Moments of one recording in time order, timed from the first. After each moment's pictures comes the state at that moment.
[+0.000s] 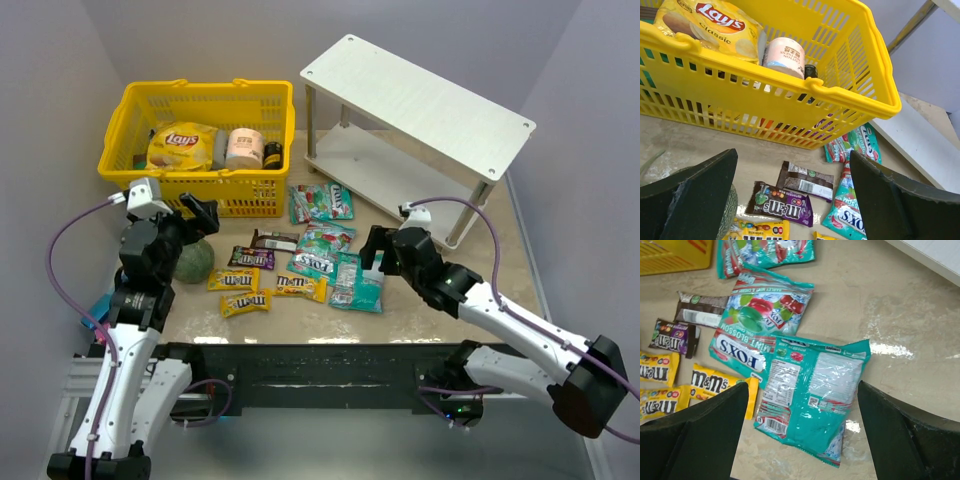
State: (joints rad) left arm -0.09 0.65 0.74 -0.22 -0.08 -0.42; right arm 0.74 1.00 0.69 -0.29 0.36 0.64
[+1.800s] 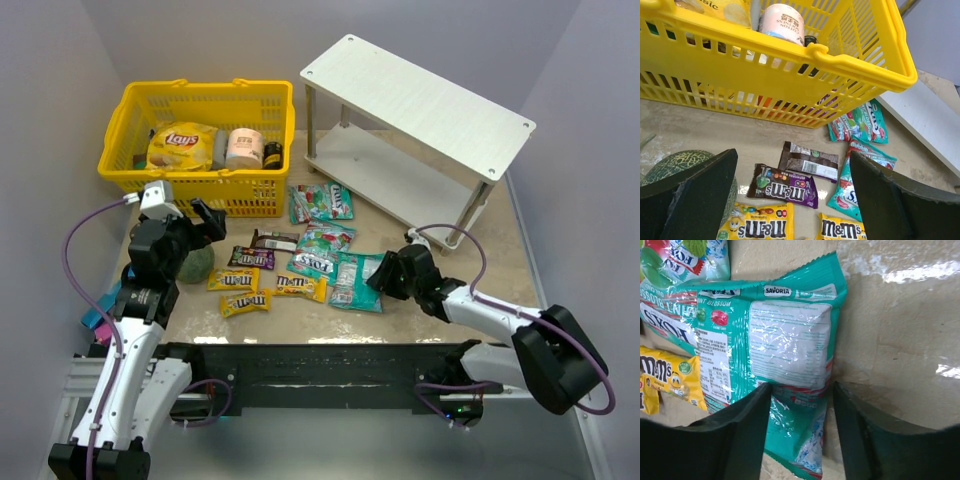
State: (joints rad) left arm -0.09 0.67 0.69 -0.24 -0.02 -0.40; right arm 0.56 1.19 0.39 0.03 0.03 0.82
